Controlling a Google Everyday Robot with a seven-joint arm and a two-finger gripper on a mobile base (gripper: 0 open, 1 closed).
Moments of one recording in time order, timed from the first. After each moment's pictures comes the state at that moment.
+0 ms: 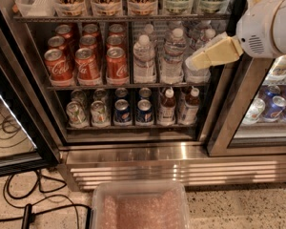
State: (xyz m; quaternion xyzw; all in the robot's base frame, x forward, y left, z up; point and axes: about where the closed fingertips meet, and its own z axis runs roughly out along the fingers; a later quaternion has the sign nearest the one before) arm 0.554 -0.171 1.025 -0.38 0.76 -0.03 0.53
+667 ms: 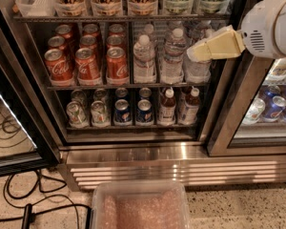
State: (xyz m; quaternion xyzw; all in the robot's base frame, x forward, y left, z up) arm 0.543 -0.180 1.044 -0.28 0.78 -0.05 0.55
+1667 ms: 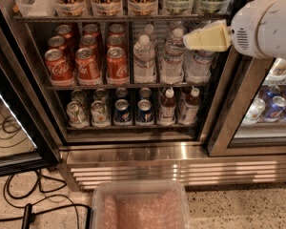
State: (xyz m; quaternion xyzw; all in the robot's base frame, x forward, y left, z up) arm 0.561 -0.172 1.044 -0.23 0.78 -0.04 0.58
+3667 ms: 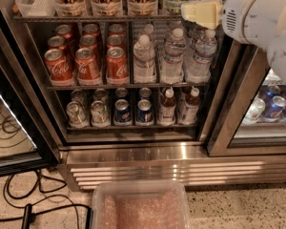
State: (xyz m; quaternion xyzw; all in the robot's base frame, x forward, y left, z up) arm 0.594 -0.161 1.079 -0.16 0.73 0.00 0.66
